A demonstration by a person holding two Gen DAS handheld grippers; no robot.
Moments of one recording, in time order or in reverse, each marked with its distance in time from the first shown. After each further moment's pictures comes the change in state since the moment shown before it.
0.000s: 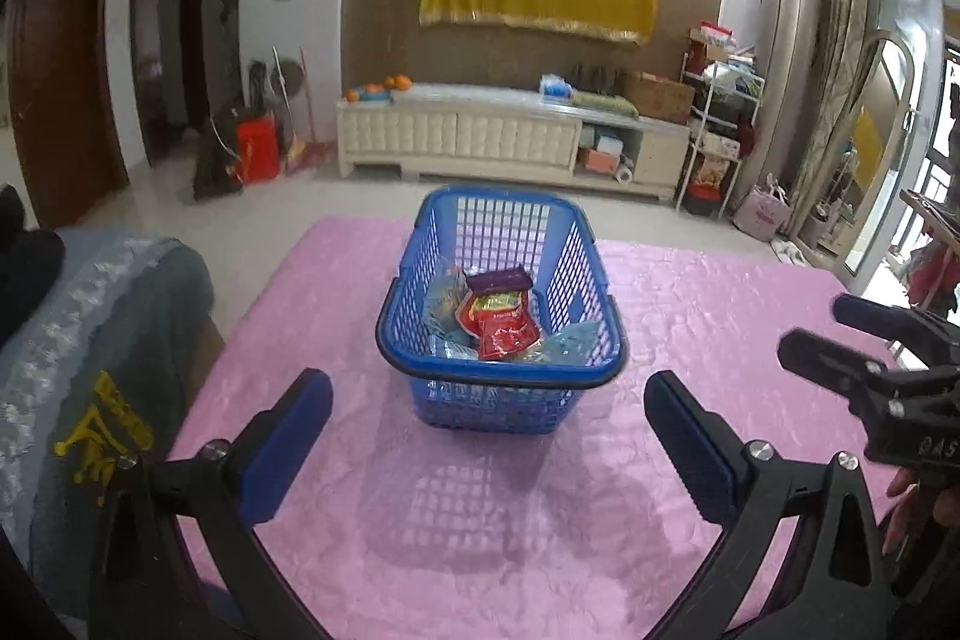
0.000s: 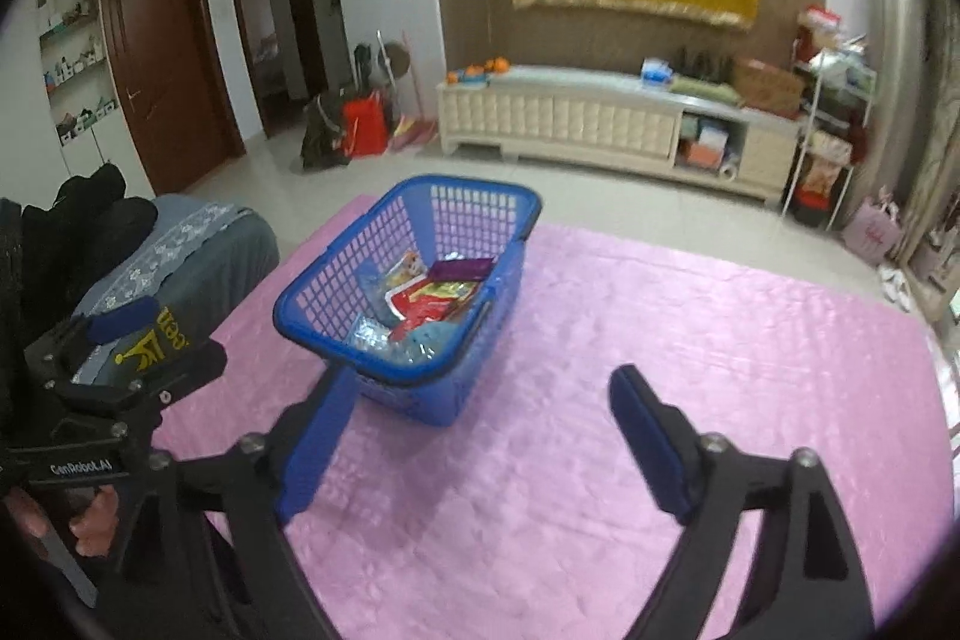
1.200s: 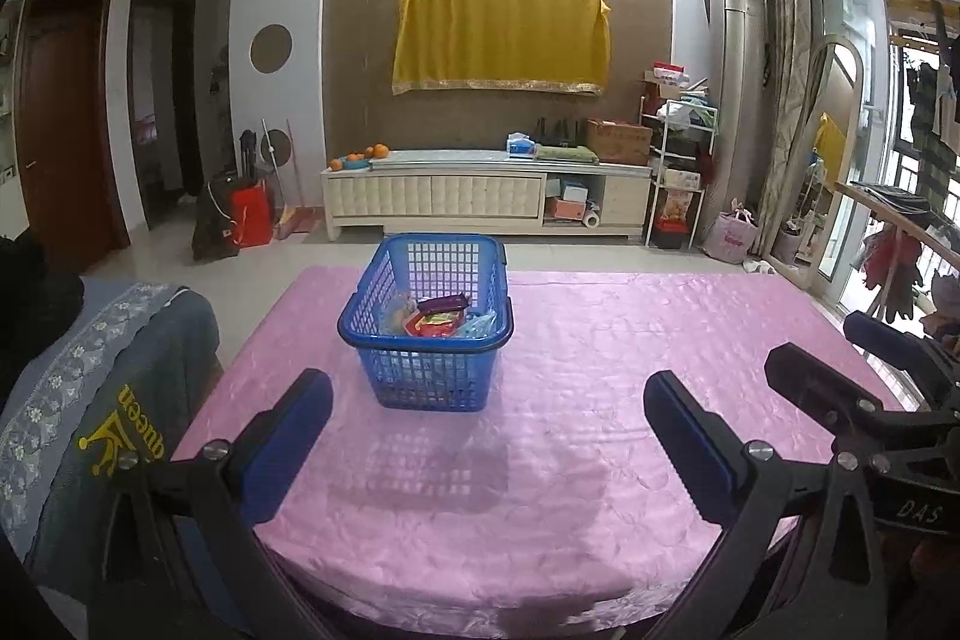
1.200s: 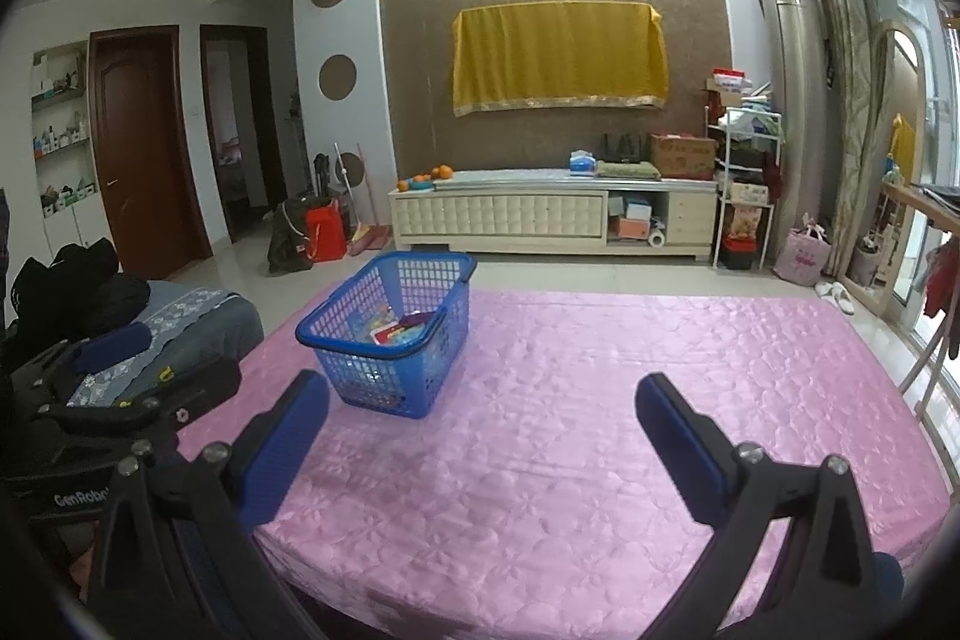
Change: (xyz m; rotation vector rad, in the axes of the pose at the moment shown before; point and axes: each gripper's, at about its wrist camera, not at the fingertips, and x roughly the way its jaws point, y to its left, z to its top) left arm -0.097 -0.064 -0.046 0.065 -0.131 -0.020; right arm -0.122 0.006 -0.085 0.083 -0.271 -0.112
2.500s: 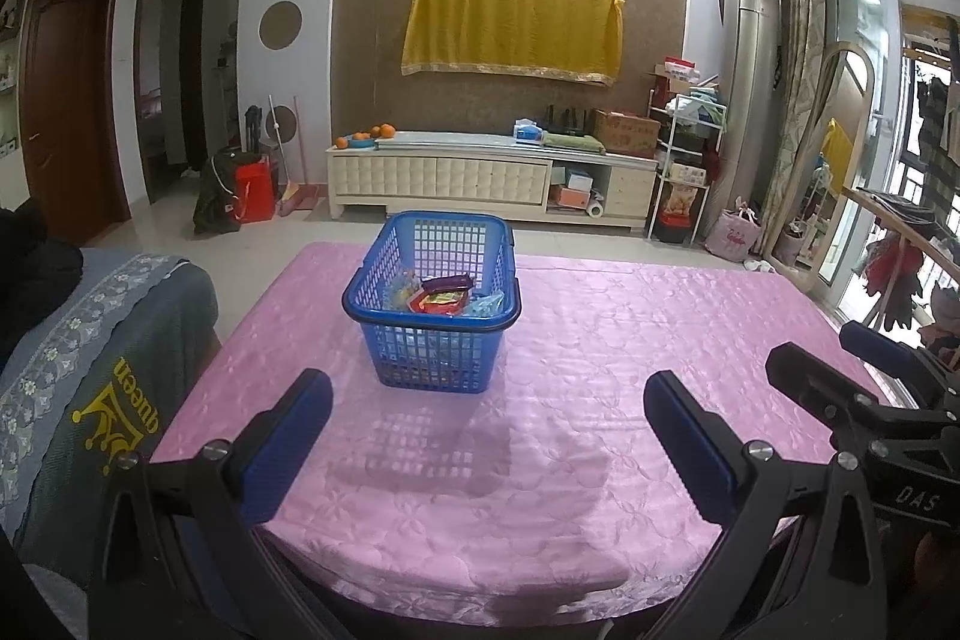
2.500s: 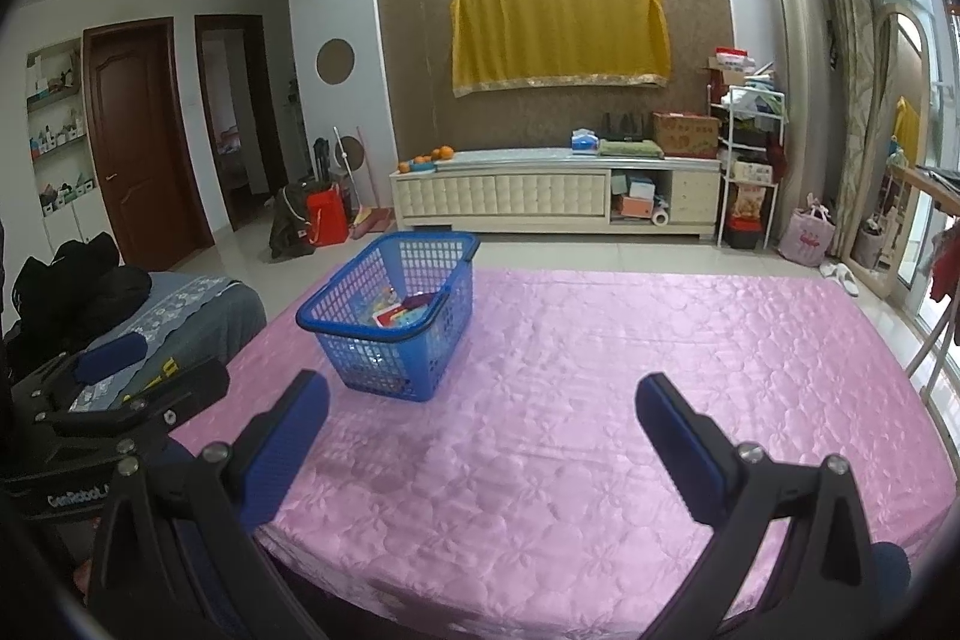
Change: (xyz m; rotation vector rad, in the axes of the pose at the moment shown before) left arm -0.001 0.003 -0.001 -0.043 0.039 -0.004; right arm 0.009 -0.001 0.000 0.021 0.056 0.008
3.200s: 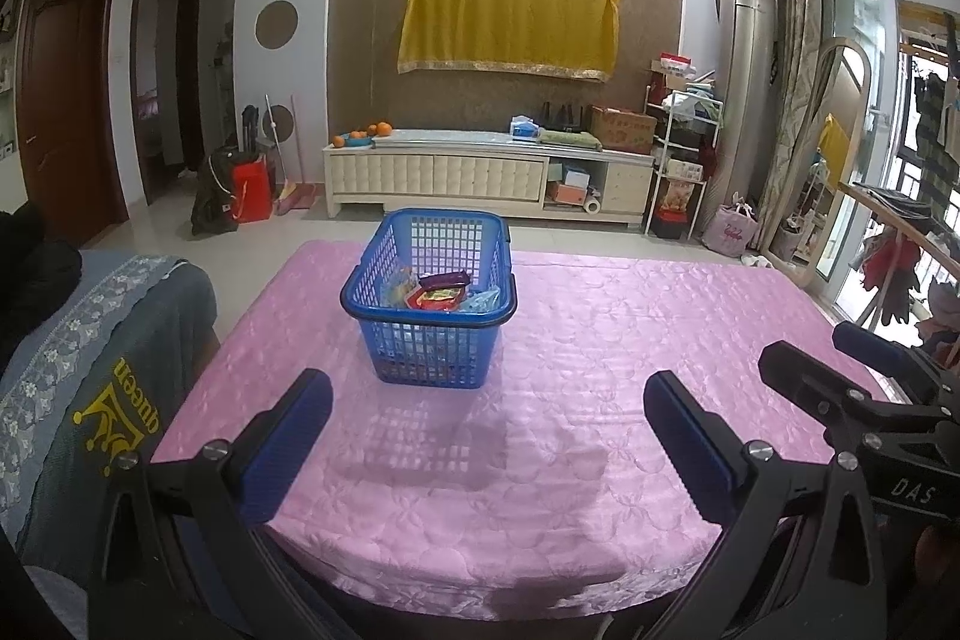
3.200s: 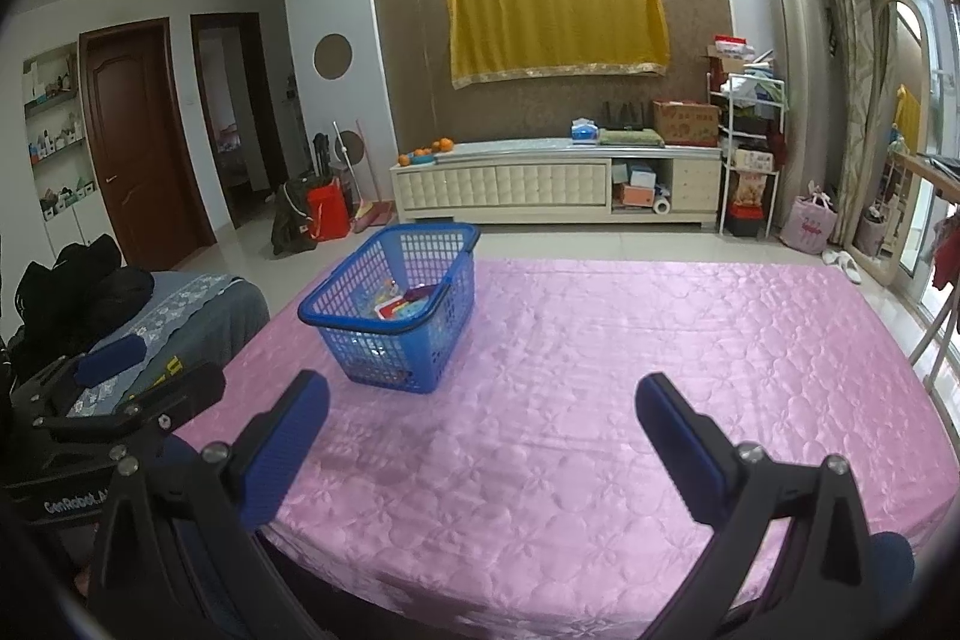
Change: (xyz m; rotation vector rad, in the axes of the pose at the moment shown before) left arm -0.004 -0.003 0.000 0.009 0.006 -0.005; right arm 0.001 0.000 -0.001 0.013 0.023 0.009
